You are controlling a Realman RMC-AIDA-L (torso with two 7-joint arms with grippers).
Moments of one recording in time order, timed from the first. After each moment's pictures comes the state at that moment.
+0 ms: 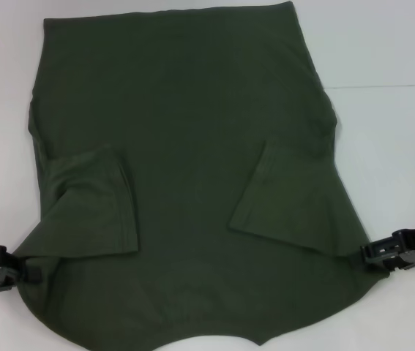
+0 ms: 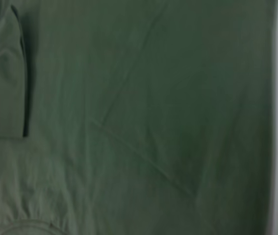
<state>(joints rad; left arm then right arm) -0.58 -1.91 0.27 0.56 2.67 1.59 -2.42 0.72 1.85 -0.73 -0.41 -2.47 -1.49 2.37</state>
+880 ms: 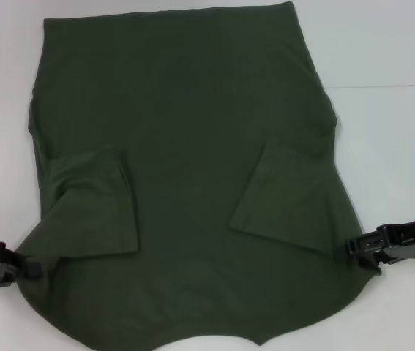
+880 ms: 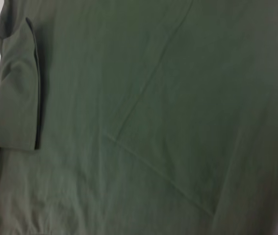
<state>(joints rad) -0.59 -1.91 0.27 0.56 2.66 1.58 -2.41 0.72 1.88 -0.73 -0.41 -2.43 -1.45 2.37</state>
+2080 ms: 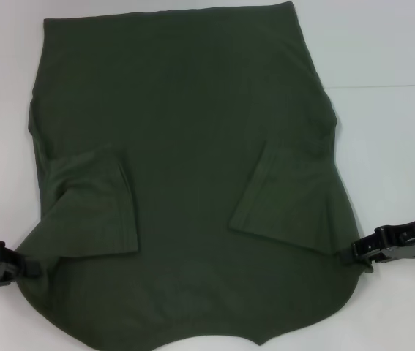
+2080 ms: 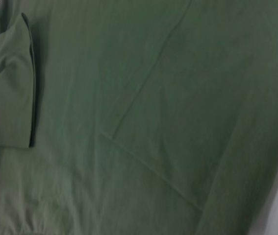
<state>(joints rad) -0.59 -1.91 0.27 0.56 2.66 1.58 -2.41 0.73 1.88 -0.73 -0.41 -2.44 -1.44 2.37</state>
